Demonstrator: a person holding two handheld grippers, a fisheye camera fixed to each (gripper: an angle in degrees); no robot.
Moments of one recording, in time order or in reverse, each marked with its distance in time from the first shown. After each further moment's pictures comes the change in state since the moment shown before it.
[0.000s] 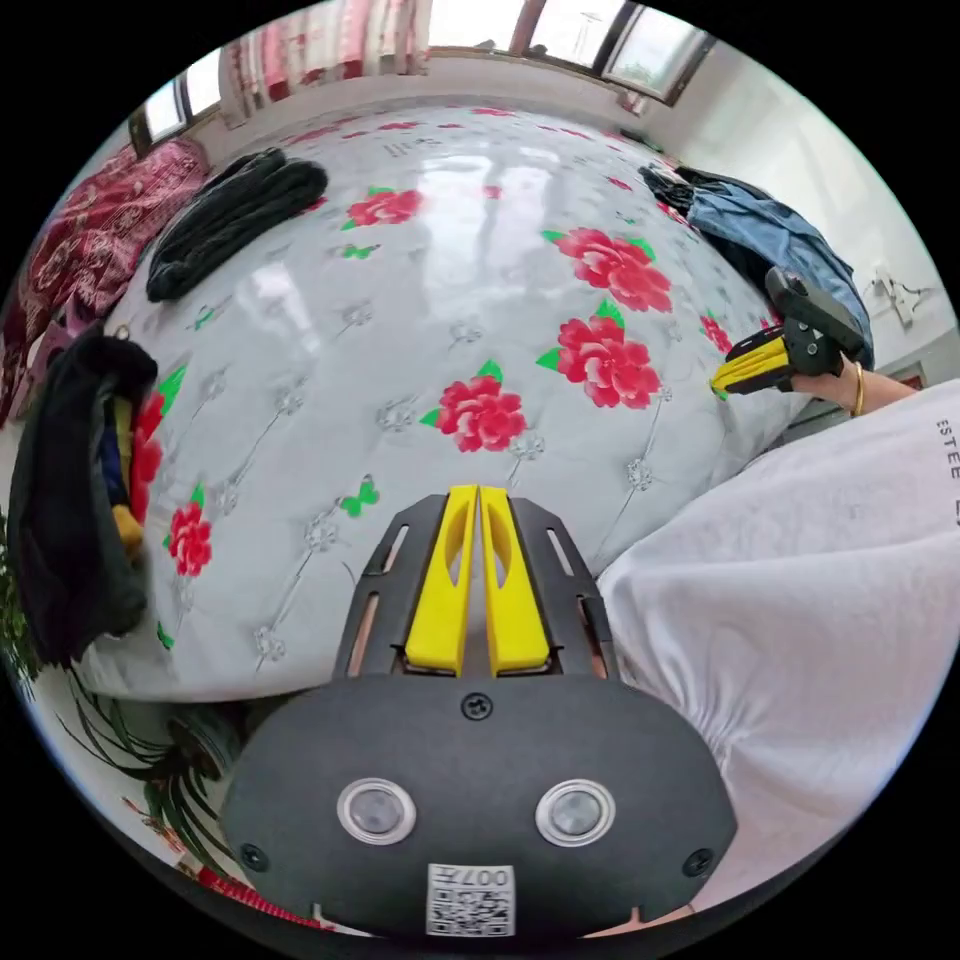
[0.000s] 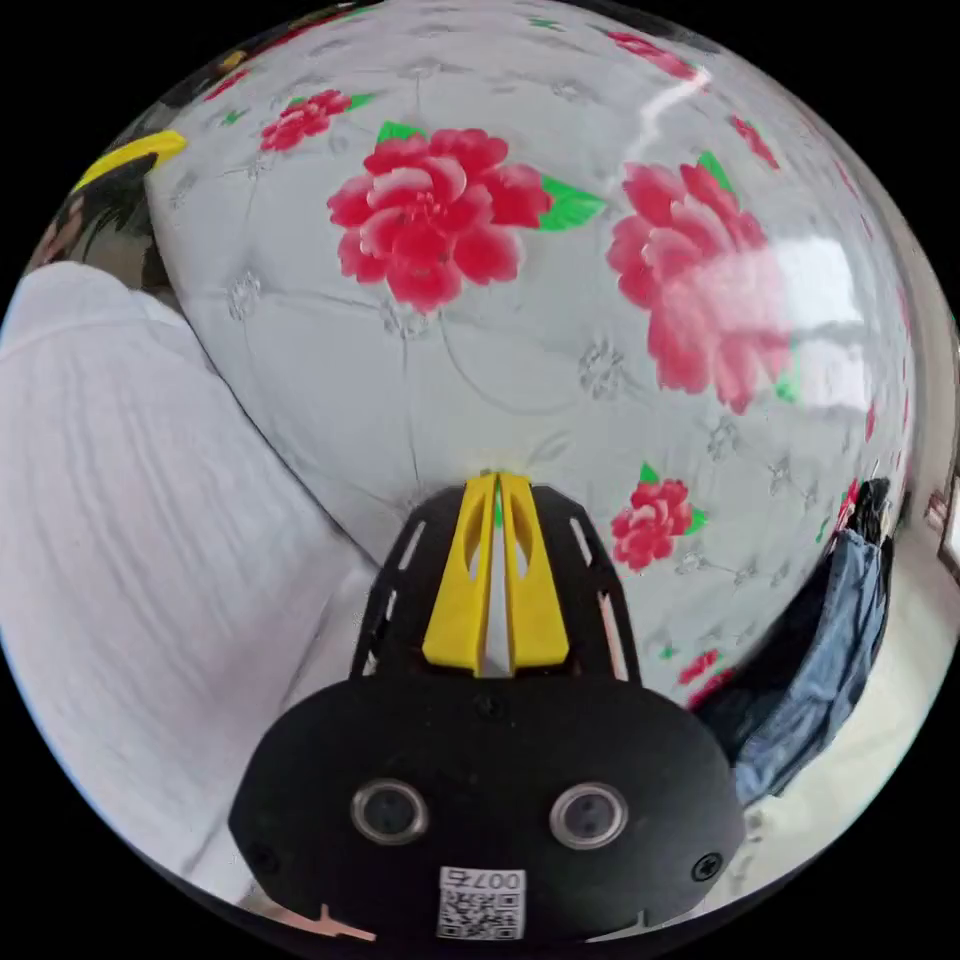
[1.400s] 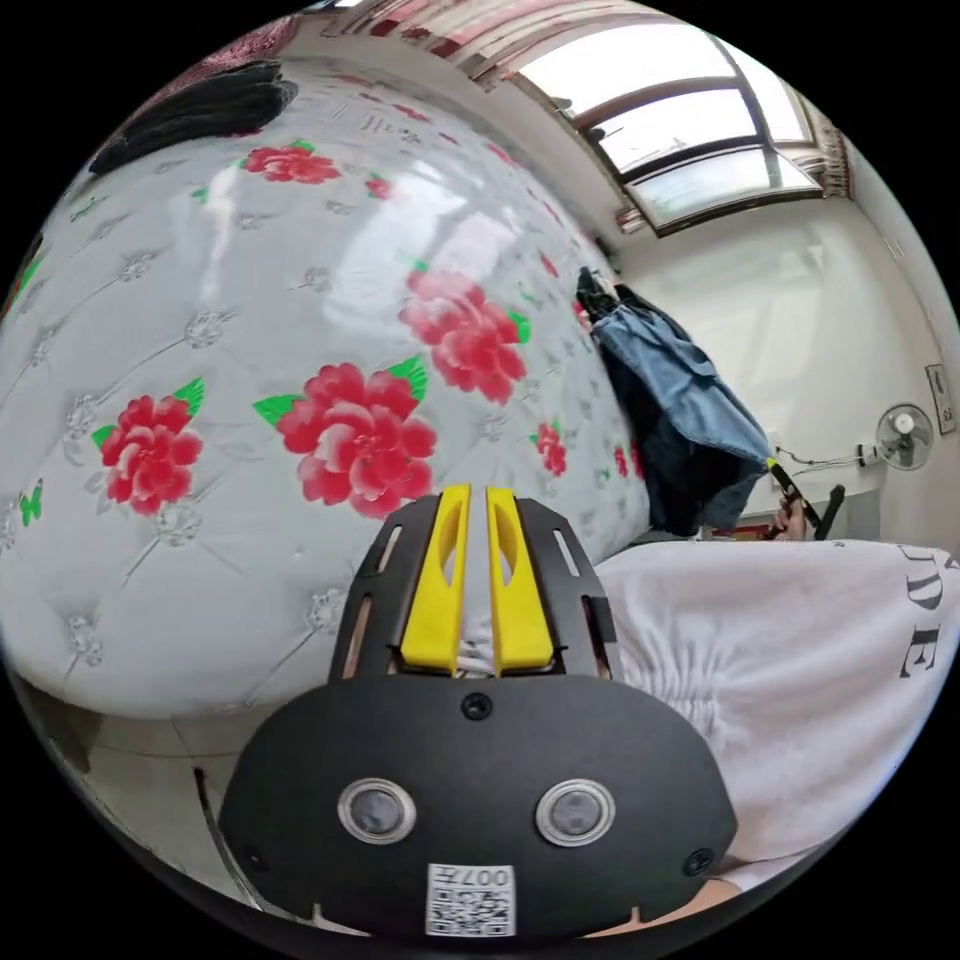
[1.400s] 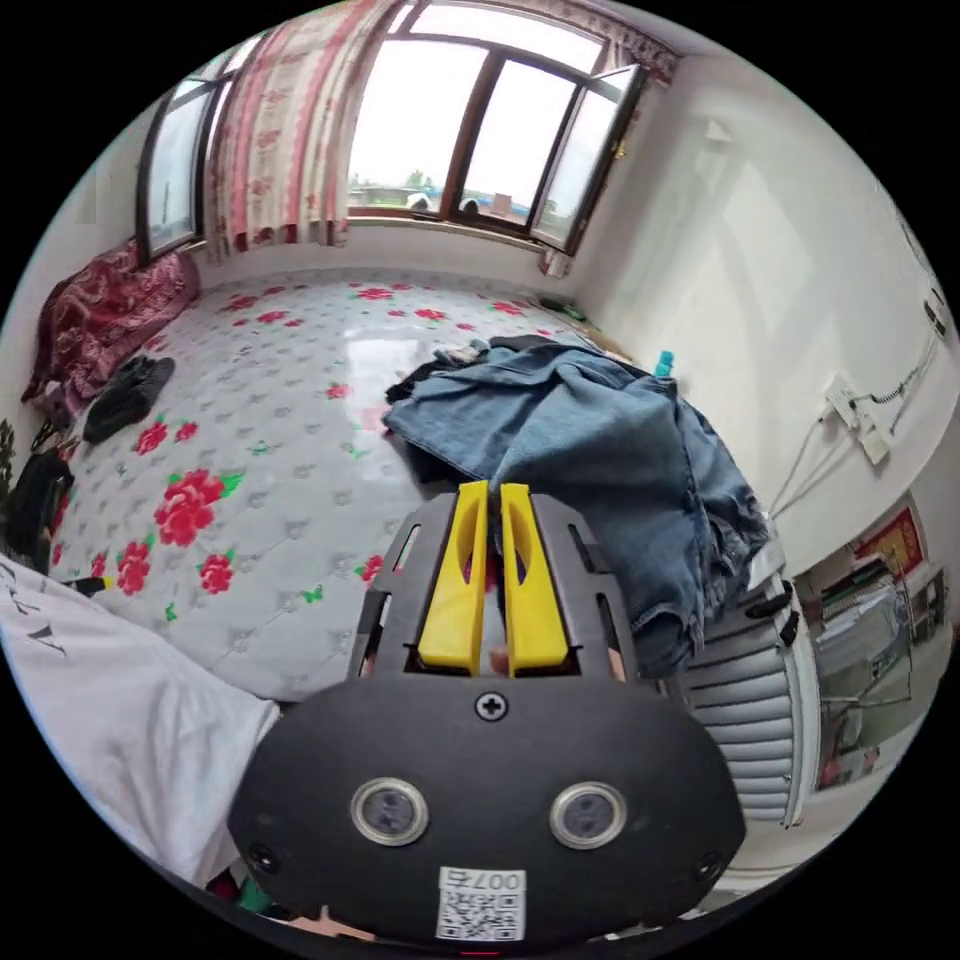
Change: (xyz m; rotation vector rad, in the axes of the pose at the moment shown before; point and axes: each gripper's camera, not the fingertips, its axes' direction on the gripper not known) left arm 0.127 -0.016 0.131 0.190 0.560 -0.310; right arm 0.128 0.484 -0.318 0.705 0.346 1.008
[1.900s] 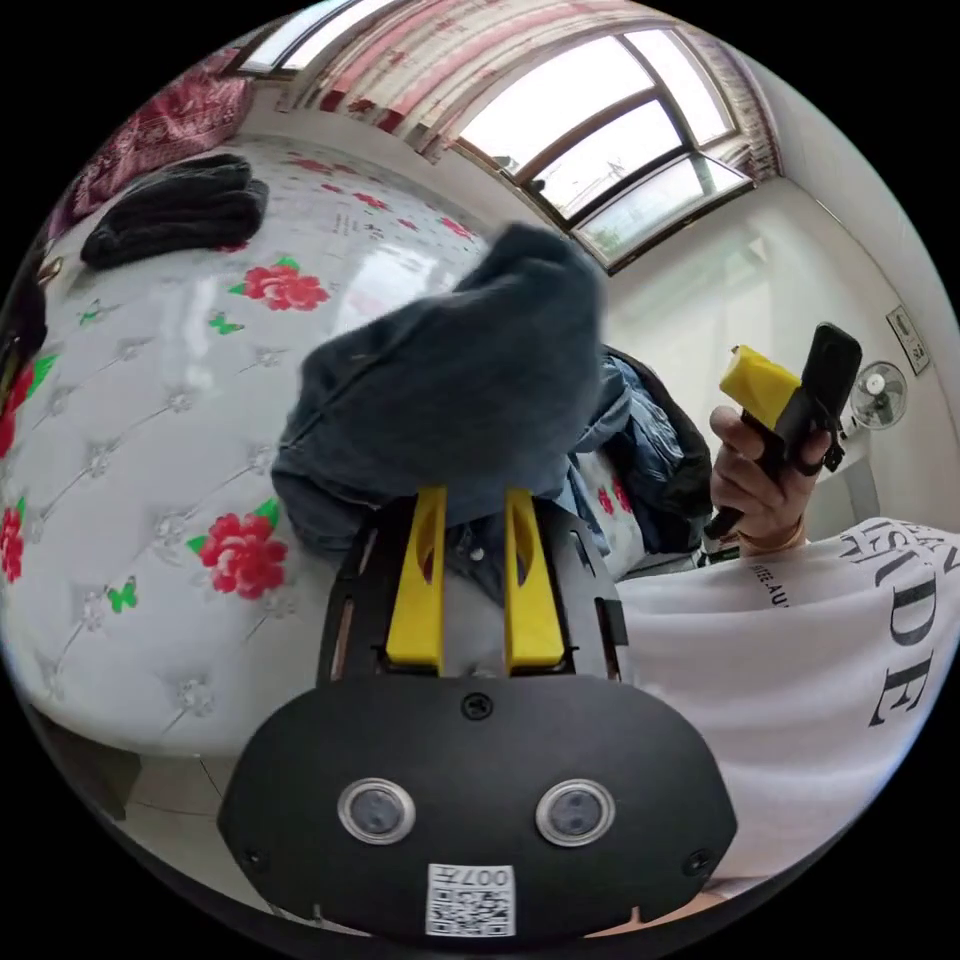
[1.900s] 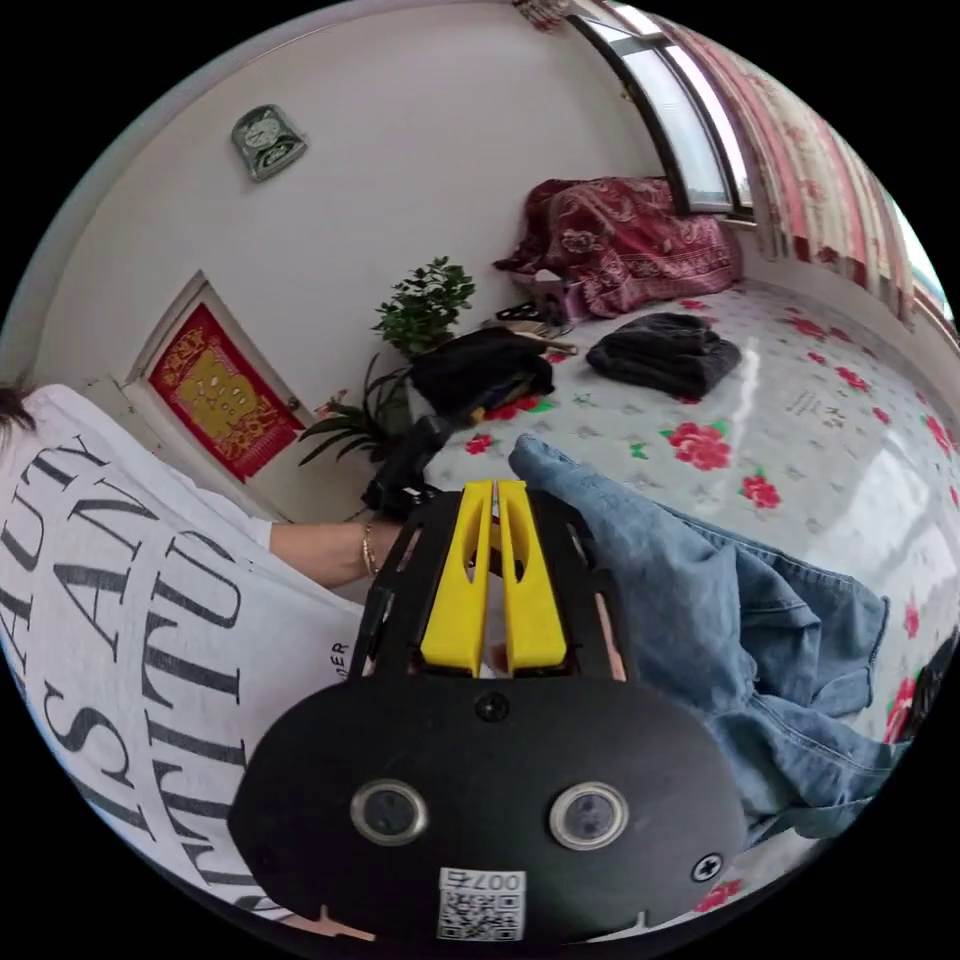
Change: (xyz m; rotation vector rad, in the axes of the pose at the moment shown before) left arm -0.067 0.030 -0.152 0.156 -0.050 0.111; right arm -0.453 -0.085 -0.076 -0.050 -1.270 -0.769
